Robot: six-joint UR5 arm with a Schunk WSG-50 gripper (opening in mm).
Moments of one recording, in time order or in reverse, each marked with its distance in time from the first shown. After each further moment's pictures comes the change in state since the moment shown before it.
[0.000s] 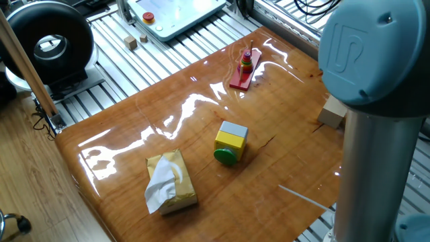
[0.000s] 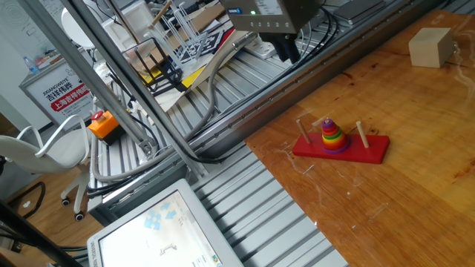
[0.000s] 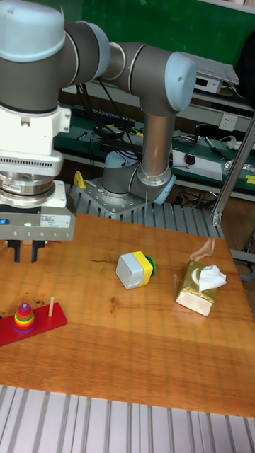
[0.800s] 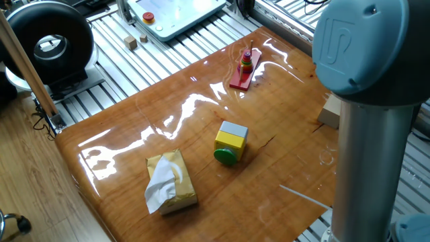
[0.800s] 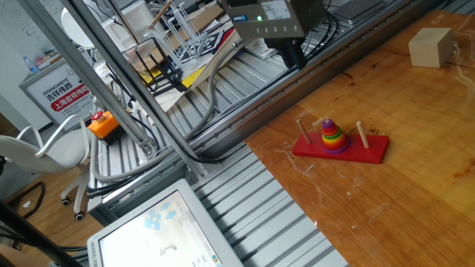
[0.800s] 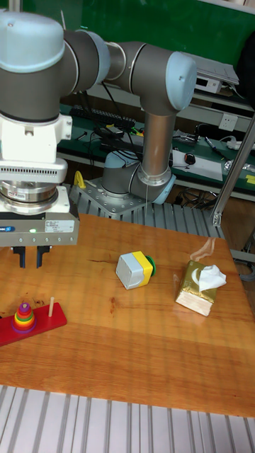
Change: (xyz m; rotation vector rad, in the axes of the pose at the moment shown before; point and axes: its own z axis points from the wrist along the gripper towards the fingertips) arm -0.003 0.005 0.014 -0.010 -0.007 -0.022
